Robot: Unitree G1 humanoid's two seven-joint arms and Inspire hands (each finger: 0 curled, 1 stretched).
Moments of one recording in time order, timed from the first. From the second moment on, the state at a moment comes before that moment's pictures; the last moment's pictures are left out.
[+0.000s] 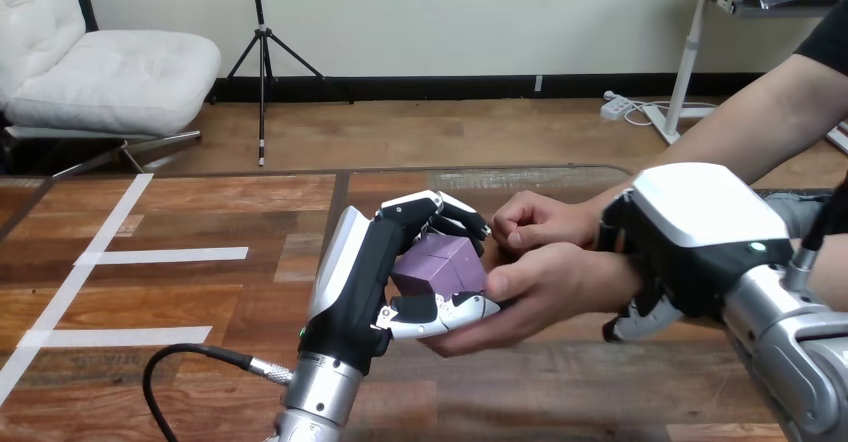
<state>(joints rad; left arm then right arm) -0.12 0.08 -0.23 0.43 0.37 -0.67 0.20 -0.07 -0.59 0.17 -0.43 -0.99 0.24 0.53</state>
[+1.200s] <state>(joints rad) -0.10 0.08 -0.23 0.39 0.37 -0.67 0.18 -0.12 -0.57 0.20 -0.42 -0.99 0.21 0.55</state>
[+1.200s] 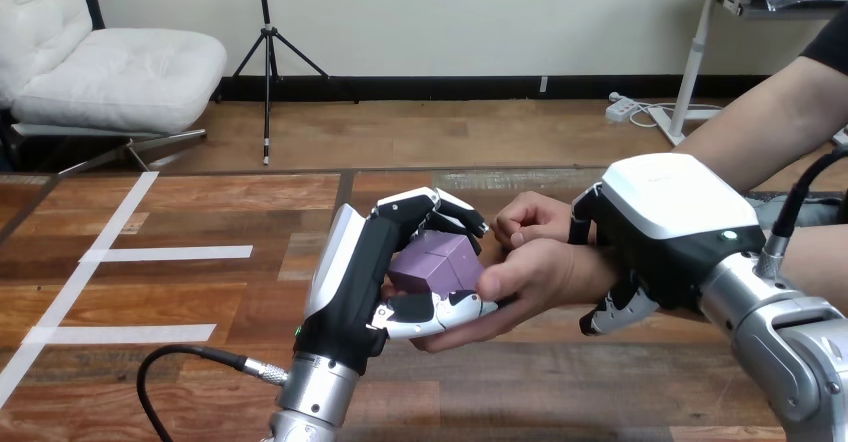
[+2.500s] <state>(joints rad) -0.10 0.08 -0.23 0.39 0.36 -0.68 0.16 -0.13 -0.57 0.20 -0.38 -0.99 0.17 0.54</state>
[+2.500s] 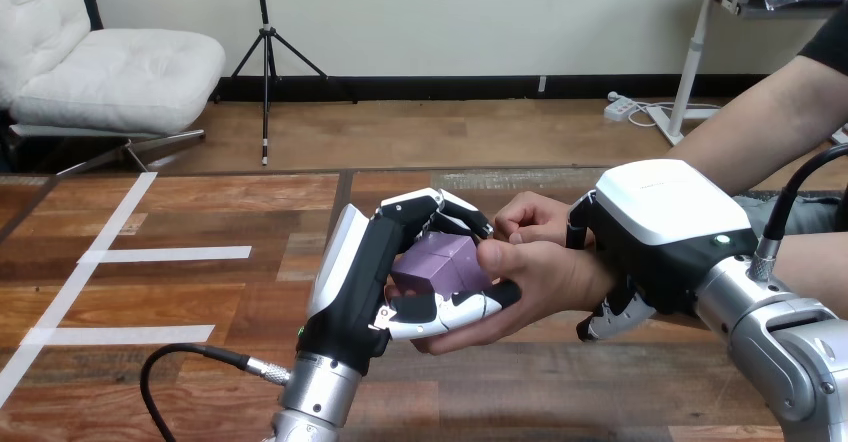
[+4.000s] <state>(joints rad) -0.10 0.08 -0.23 0.39 0.33 -0.68 0.11 -0.13 -0.58 0.20 -0.38 -0.99 0.15 0.53</state>
